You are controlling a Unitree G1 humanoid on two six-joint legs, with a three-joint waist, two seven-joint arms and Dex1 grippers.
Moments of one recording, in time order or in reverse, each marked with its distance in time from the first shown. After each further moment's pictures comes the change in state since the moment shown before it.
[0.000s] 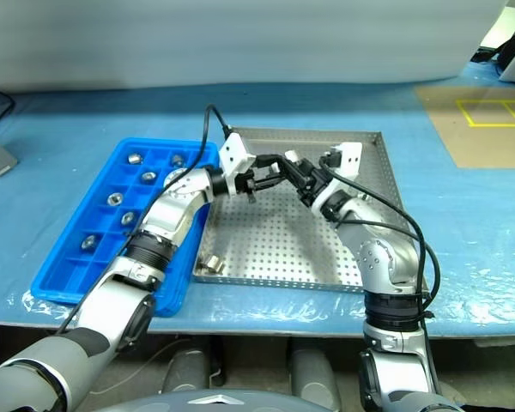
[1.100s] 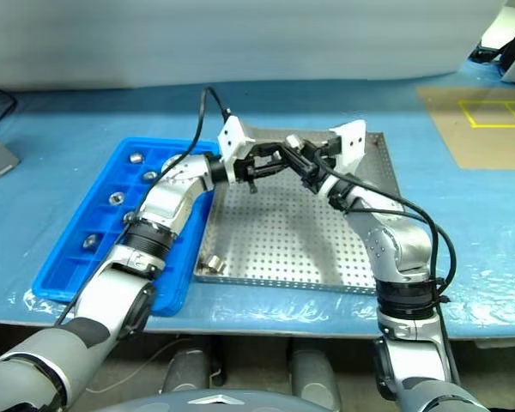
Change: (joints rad) left arm -0.078 0.009 0.020 0.010 -0.068 0.105 -0.049; right arm -0.079 -0.152 0.073 -0.043 -0.159 -0.105 0.092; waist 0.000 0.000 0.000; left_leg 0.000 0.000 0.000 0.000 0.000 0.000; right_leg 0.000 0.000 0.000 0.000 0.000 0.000
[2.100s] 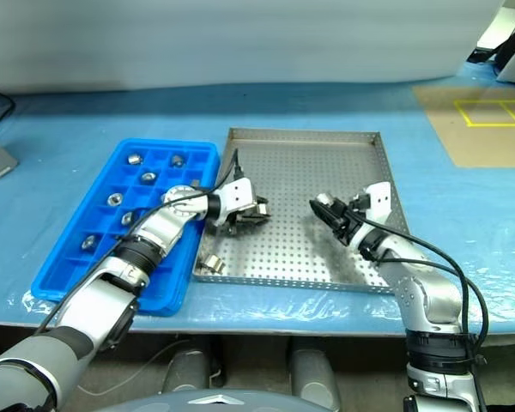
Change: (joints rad) left arm 0.089 0.111 -0.205 0.178 0.289 -0.233 0.005; right arm 0.342 -0.042 -0.116 0.050 0.075 0.043 0.087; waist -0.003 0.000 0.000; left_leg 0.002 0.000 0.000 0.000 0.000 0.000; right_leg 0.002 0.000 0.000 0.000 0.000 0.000
